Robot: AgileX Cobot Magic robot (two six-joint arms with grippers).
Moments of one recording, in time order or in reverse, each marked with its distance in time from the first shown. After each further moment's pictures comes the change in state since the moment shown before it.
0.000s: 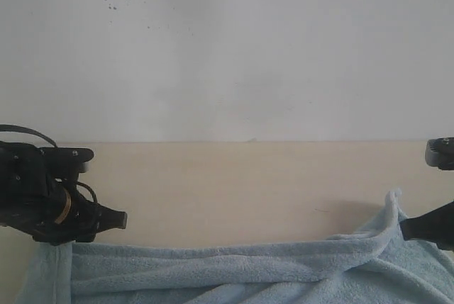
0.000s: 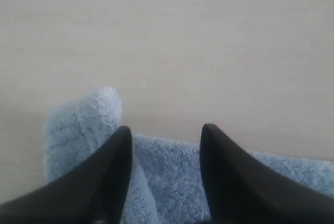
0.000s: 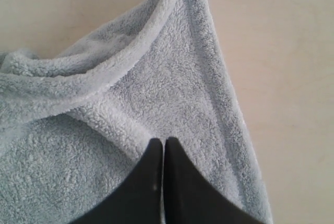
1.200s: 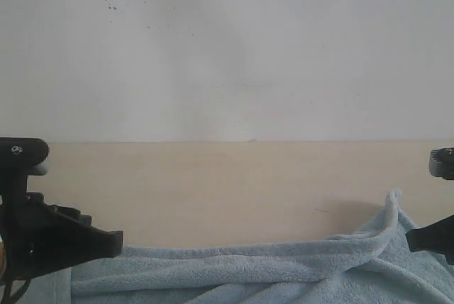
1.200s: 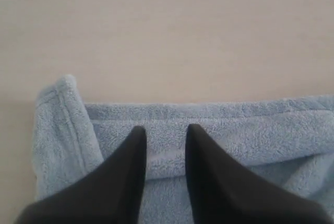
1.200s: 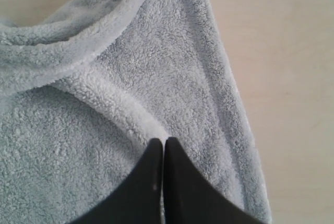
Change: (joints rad) left arm -0.440 -0.611 0.402 0.427 0.214 -0.614; right arm 0.000 0.000 0.000 -0.064 0.082 0.076
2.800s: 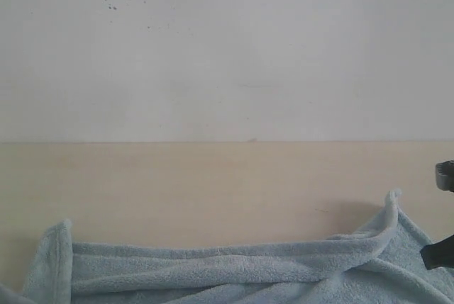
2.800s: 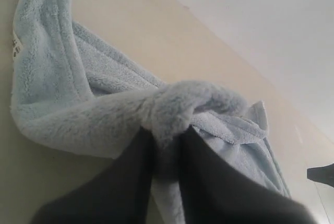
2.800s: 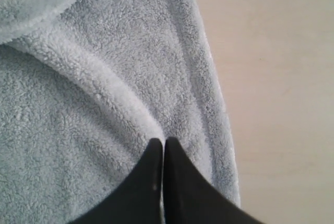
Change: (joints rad) left arm -0.269 -1.157 0.513 -0.422 0.149 -0.129; right arm 0.000 0.000 -0.008 -0.130 0.116 0.076
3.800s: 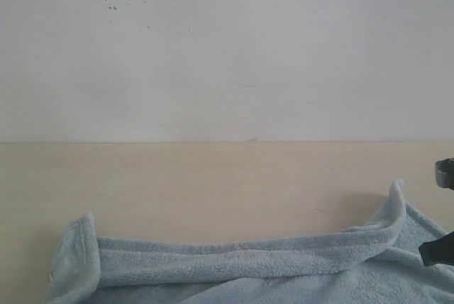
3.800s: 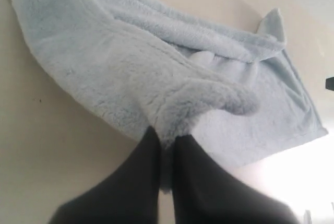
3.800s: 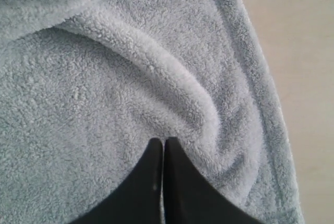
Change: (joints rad) left arm 0.000 0.173 -0.055 -0.268 -0.114 0.327; right arm 0.000 0.000 0.000 0.000 -0.017 0.007
